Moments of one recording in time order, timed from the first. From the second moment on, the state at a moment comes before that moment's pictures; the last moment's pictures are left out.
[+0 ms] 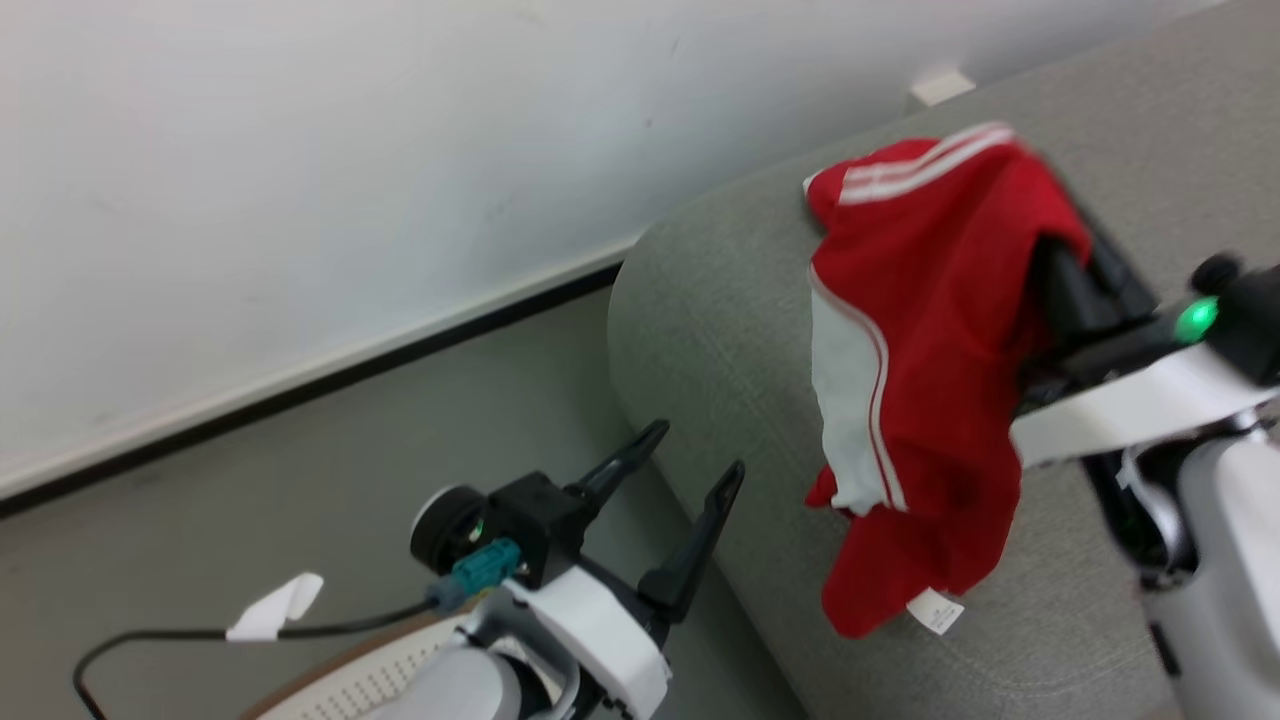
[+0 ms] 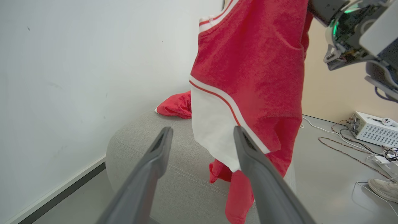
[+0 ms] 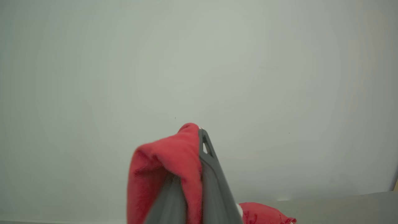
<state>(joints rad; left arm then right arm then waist) -0.37 0.21 -0.63 -0.01 -0.37 -0.01 0.00 -0.57 -0.18 0.24 0.10 0.40 0.13 -0.05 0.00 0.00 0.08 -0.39</state>
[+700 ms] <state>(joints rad) -0.67 0.21 -0.63 -0.05 -0.34 -0.08 0.00 -1.38 -0.43 -0.28 0.33 0.19 0.13 0.11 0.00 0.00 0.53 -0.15</state>
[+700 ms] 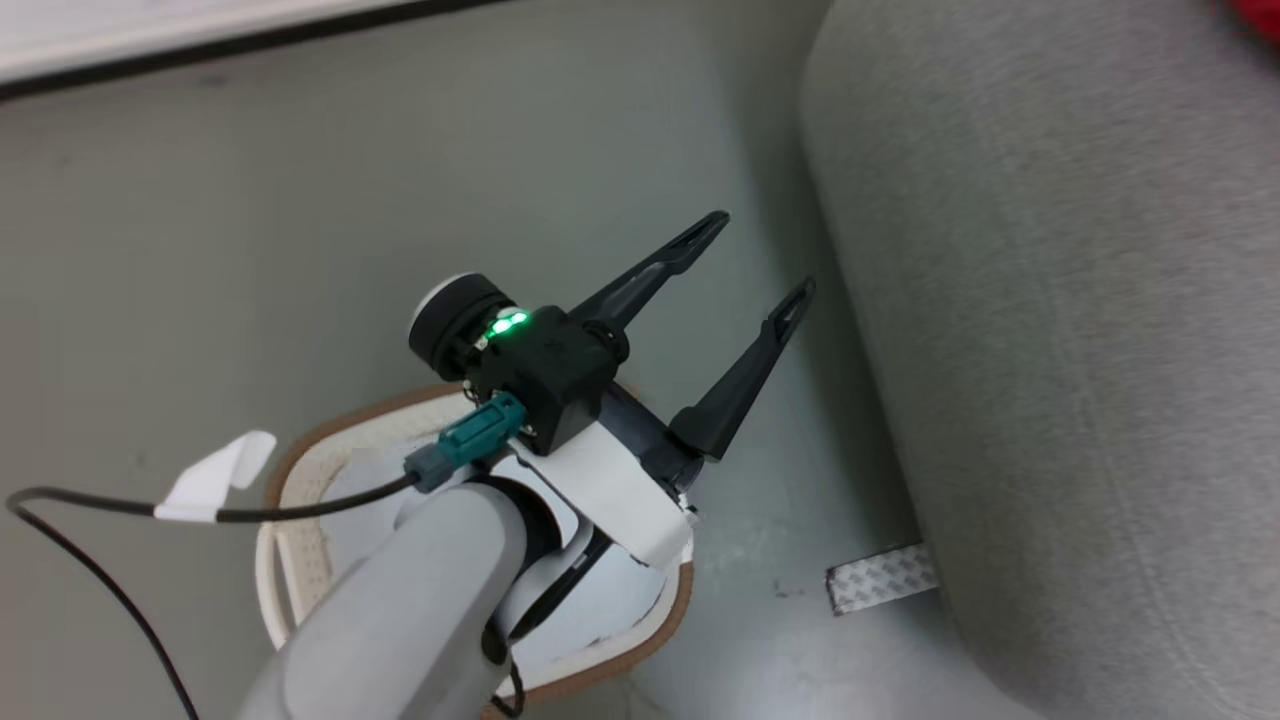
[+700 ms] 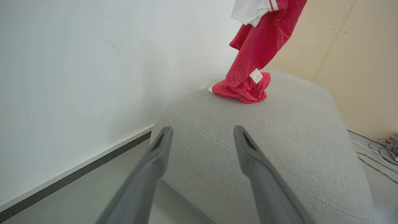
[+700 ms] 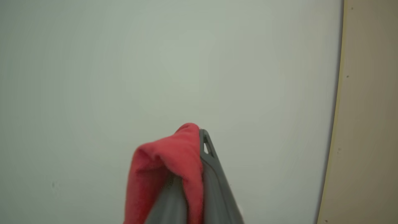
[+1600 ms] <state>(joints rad) -0.60 0.26 -0.58 0.02 -0.37 -0.03 -0.07 -1.02 -0.27 -0.58 0.87 -0.08 0.13 -0.21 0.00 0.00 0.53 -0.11</state>
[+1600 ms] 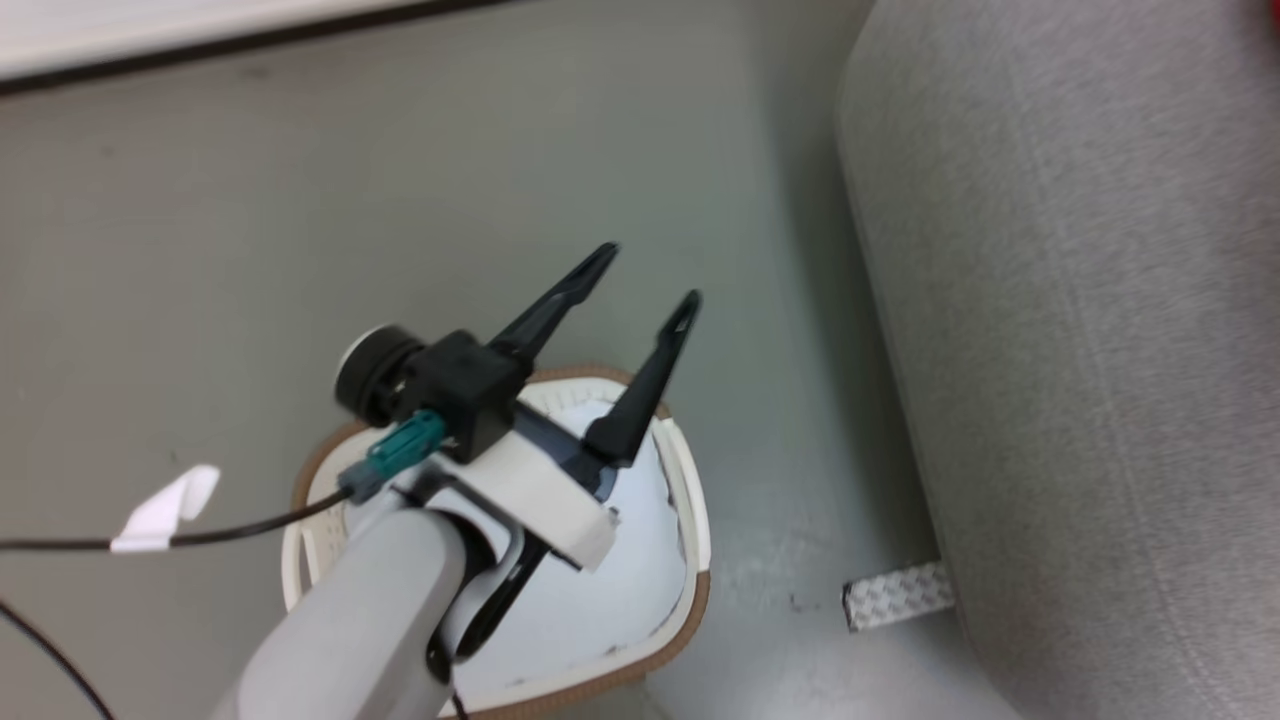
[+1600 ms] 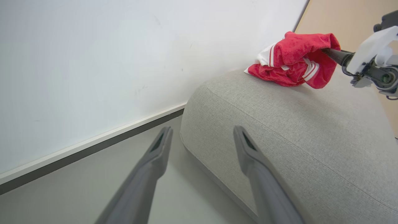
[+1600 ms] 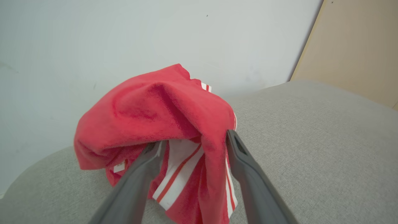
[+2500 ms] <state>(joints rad) -0.15 0.32 -0.41 0.18 -0.46 0.14 -0.26 -0.32 -0.08 -0.13 0.39 0.06 0.13 -0.26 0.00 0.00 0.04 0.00</state>
